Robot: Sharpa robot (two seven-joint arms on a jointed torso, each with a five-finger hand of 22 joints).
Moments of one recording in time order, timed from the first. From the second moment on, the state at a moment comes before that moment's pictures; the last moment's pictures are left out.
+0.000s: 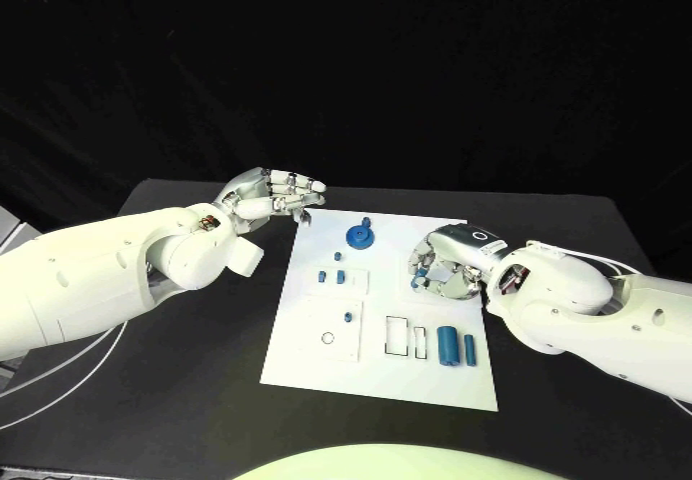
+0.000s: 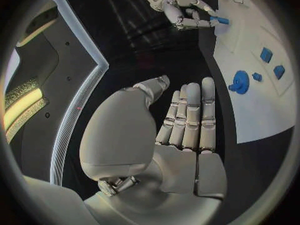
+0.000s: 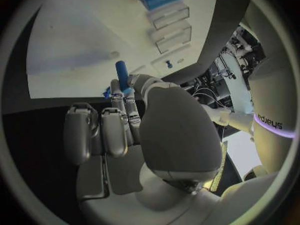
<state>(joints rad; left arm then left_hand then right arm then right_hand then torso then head) 1.20 -0.90 -0.02 1.46 -0.20 -0.07 0.32 1.38 -0.23 0.54 0.10 0.12 0.86 0.20 0.21 0.33 0.98 0.14 0.35 0.21 0.98 0.06 1.14 0.51 0.17 0.88 0.16 0.81 0.76 1.21 -0.89 -0.14 1.73 -1.65 -0.33 -0.21 1.47 -0.23 0.54 0.22 0.32 1.11 0.11 0.20 0.45 1.26 0.11 0.14 0.08 1.46 -0.03 1.40 1.12 0.07 1.47 0.07 1.36 1.31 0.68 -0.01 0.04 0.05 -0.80</state>
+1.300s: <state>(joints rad) 1.19 -0.87 -0.02 1.46 -0.20 -0.07 0.32 1.39 -0.23 0.54 0.10 0.12 0.86 0.20 0.21 0.33 0.98 0.14 0.35 0.21 0.98 0.06 1.14 0.51 0.17 0.89 0.17 0.81 0.76 1.09 -0.63 -0.15 1.74 -1.67 -0.40 -0.15 1.47 -0.23 0.55 0.21 0.31 1.11 0.11 0.20 0.46 1.26 0.11 0.11 0.10 1.47 -0.03 1.40 1.12 0.07 1.47 0.07 1.36 1.31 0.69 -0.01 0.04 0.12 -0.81</state>
